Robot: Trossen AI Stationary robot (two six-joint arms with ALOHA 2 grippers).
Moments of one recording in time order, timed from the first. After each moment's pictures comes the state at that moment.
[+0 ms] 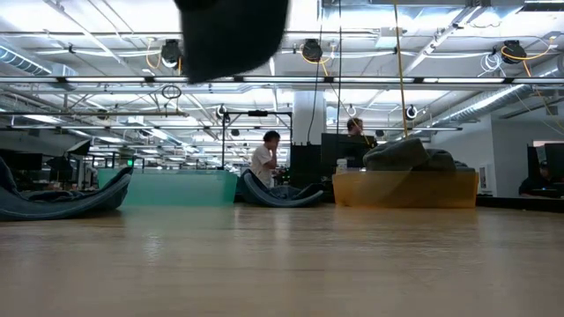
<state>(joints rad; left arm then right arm) -0.46 1.14 1.30 -0.72 -0.39 0.02 0.19 1.52 1.19 0.13 -0.13 -0.05</state>
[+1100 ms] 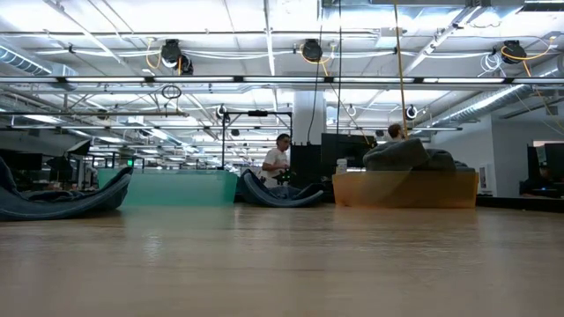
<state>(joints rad) -0.36 1.09 1.30 -0.58 -0.20 -0.23 0.23 1.23 1.19 0.25 -0.12 -0.52</state>
